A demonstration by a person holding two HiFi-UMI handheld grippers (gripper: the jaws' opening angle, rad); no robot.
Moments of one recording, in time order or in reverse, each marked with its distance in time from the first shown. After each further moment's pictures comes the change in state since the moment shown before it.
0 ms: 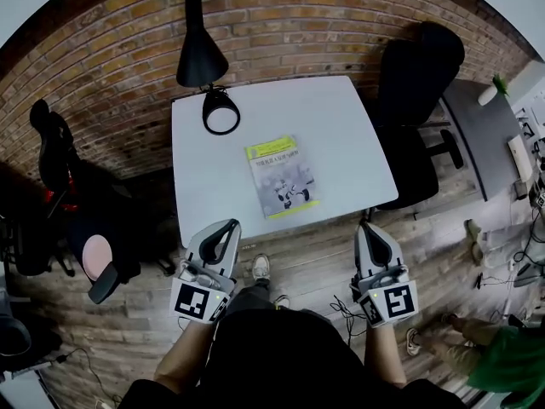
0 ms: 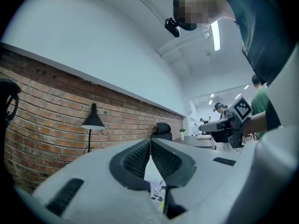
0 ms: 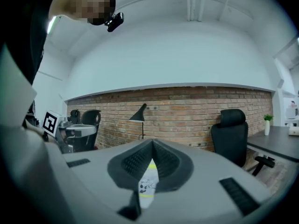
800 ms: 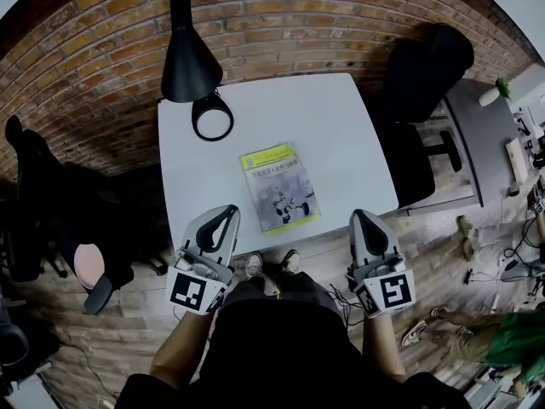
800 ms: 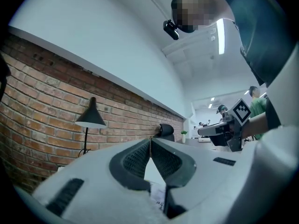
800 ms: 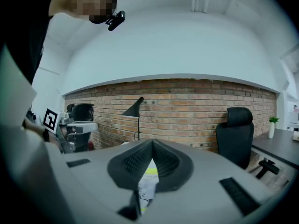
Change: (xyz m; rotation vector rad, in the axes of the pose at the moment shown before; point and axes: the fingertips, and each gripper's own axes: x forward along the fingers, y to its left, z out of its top) left arm 0.078 0.064 -0.013 -0.073 0.011 -0.031; right arm 0.103 -0.020 0.005 -0.015 0.041 0.007
